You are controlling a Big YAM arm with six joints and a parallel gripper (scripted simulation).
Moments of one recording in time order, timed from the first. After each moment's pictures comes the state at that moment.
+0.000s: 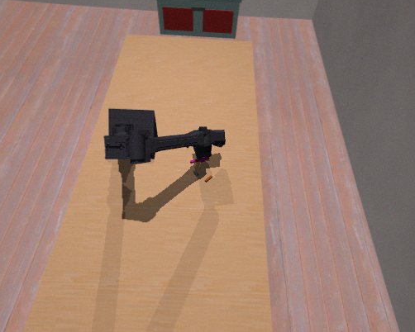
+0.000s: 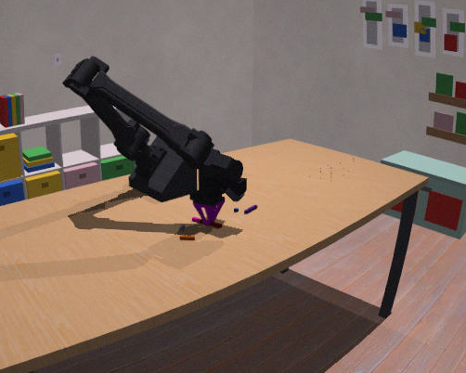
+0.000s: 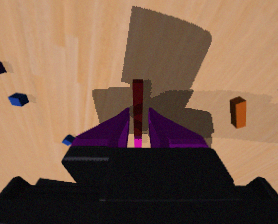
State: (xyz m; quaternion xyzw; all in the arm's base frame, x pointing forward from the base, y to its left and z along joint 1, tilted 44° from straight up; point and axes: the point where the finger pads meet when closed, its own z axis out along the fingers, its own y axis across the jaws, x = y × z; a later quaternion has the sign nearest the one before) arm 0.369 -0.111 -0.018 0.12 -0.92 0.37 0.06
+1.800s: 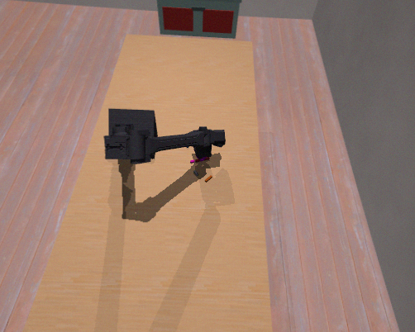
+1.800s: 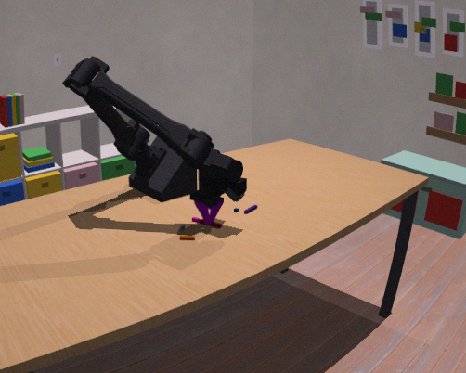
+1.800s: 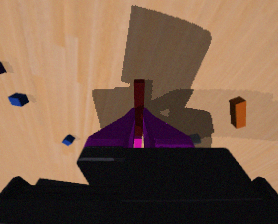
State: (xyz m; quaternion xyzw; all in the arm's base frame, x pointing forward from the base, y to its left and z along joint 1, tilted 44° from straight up) arm 0.369 -0.111 -0.018 0.12 -0.92 0.37 0.06
